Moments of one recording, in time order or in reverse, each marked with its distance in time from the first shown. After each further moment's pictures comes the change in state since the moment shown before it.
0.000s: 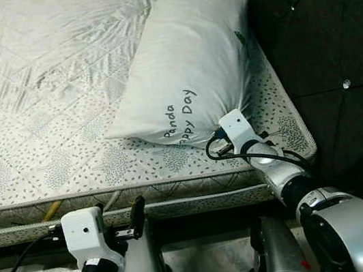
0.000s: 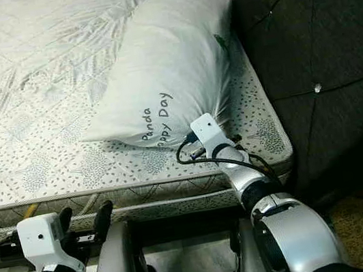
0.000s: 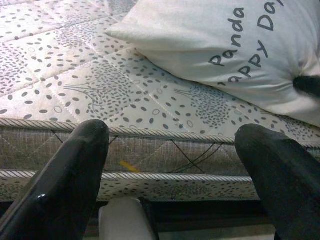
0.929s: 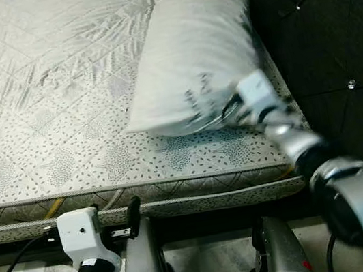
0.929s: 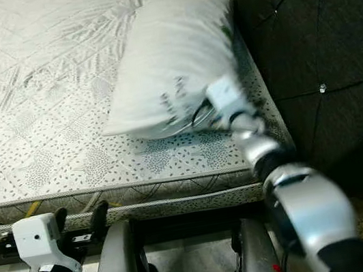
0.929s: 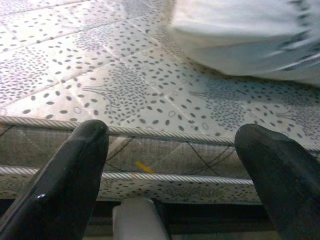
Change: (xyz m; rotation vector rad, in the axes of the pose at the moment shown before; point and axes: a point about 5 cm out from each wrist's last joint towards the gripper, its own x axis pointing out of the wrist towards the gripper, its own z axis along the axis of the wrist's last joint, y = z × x) left arm 0.000 0.005 0.002 0.016 -0.014 0.036; right arm -0.004 -0.078 0.050 -0.087 -0.100 -0.316
